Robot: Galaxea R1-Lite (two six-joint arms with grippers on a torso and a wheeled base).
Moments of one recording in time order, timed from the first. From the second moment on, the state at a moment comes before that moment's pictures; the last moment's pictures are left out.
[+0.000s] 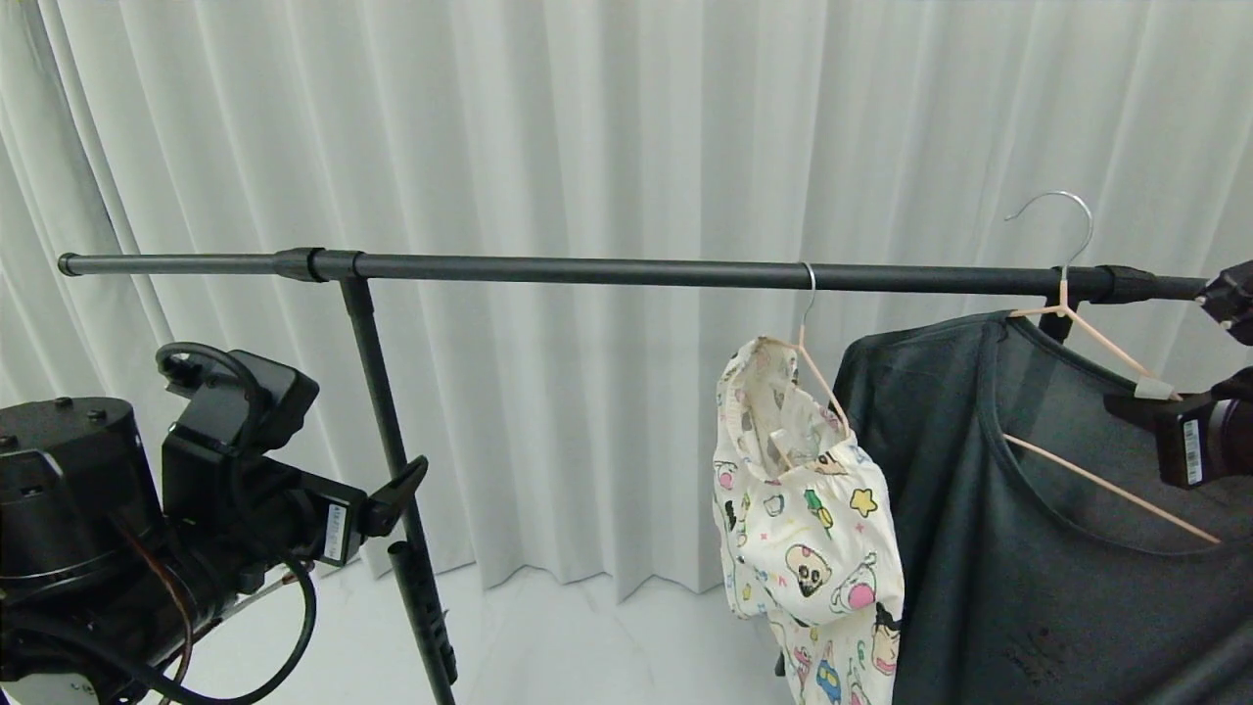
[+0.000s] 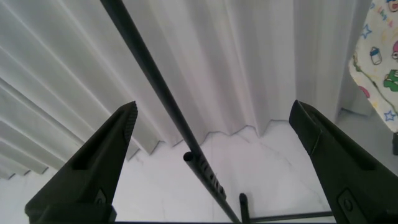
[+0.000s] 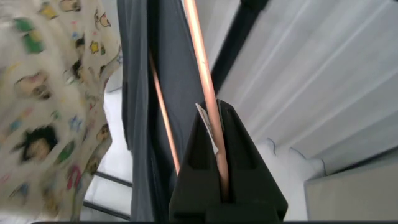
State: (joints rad) left arm -0.29 1.36 -0.37 -0.74 0.19 0.30; right arm 0.07 1.29 -0.79 -0.12 0.12 -0.21
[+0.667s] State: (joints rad) left arm -0.29 1.36 -0.37 -0.74 0.19 0.31; right arm 0.09 1.44 -0.79 -0.16 0.01 -0.21
